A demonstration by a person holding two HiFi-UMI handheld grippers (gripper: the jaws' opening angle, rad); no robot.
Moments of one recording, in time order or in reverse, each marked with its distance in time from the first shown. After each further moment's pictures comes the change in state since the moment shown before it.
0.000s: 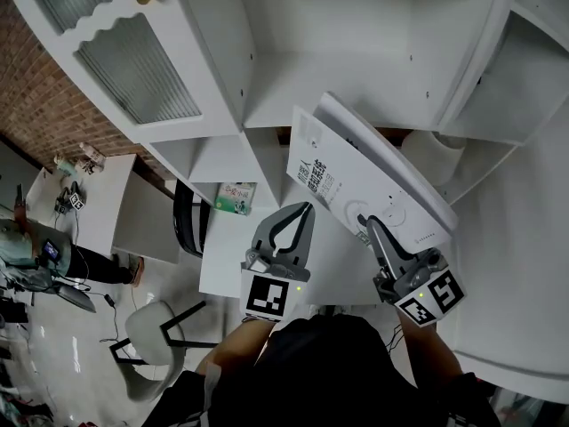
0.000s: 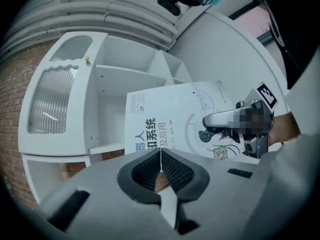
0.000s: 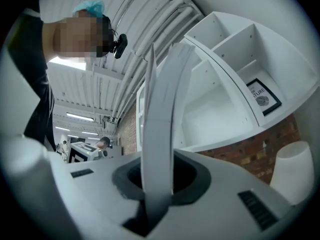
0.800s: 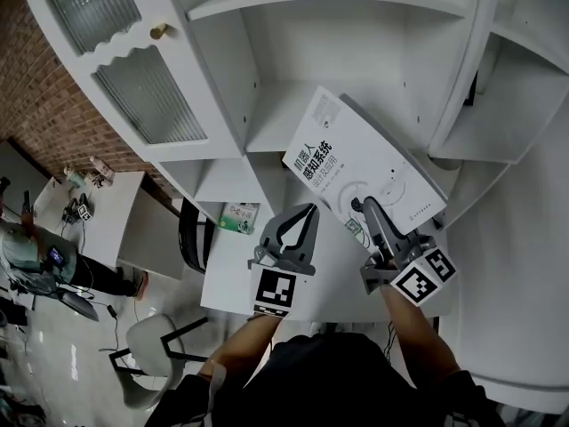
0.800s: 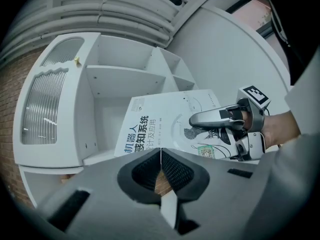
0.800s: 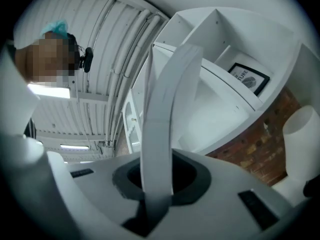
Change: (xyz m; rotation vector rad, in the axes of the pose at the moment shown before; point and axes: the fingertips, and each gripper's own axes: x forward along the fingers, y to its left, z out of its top) left arm 0.029 -0.002 0.004 0.093 0.018 0.004; right arm 0.025 -0.047 0.015 0.270 -0.128 -0.034
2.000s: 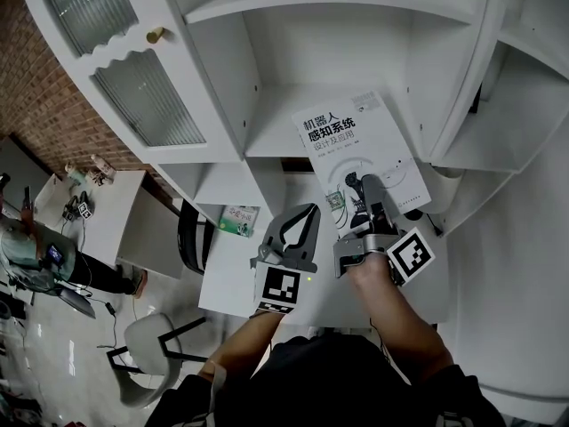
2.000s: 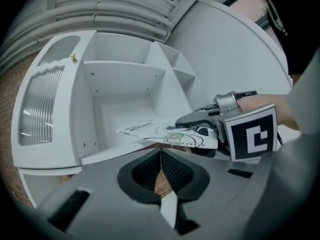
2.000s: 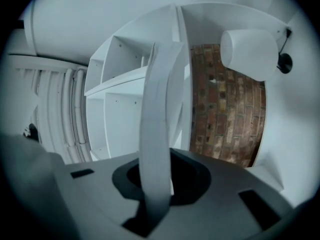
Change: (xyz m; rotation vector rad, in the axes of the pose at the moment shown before) left arm 0.024 0.009 -0.014 0.034 0.029 0.029; right arm 0.041 -0.066 -0.016 0.832 -0.328 -0.217
